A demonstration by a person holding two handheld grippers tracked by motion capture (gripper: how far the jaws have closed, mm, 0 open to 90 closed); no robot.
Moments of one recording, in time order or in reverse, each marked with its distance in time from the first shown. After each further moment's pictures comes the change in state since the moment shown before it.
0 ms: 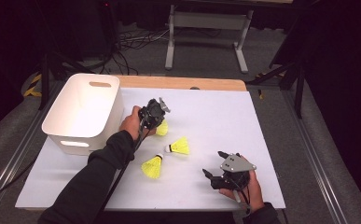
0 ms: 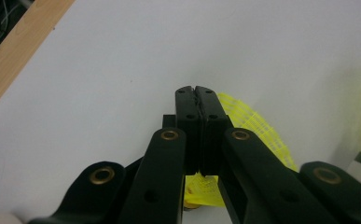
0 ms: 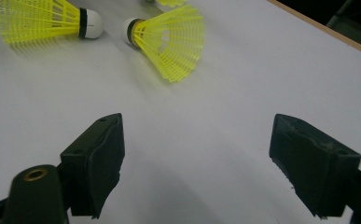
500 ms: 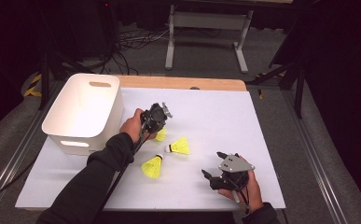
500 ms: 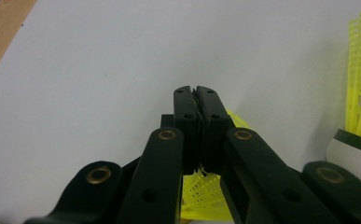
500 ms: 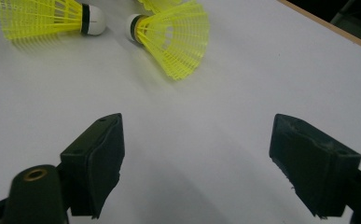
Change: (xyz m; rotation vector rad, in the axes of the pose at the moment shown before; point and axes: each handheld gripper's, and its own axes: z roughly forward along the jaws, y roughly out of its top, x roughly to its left) left arm -0.013 0.001 0.007 0.040 -0.031 0.081; right arm 0.002 0.000 0.002 0.011 0.007 -0.002
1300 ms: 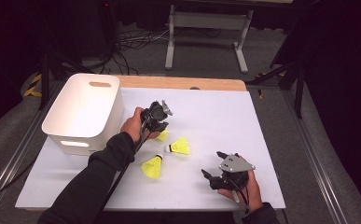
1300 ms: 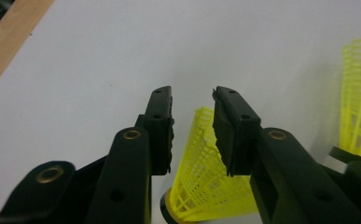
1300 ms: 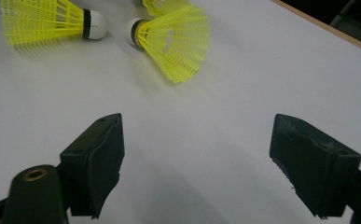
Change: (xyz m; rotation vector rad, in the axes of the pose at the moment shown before) left arm 0.003 0.001 -0.004 -0.048 -0.024 -0.034; right arm 0.000 0.000 0.000 -0.012 0.003 0.006
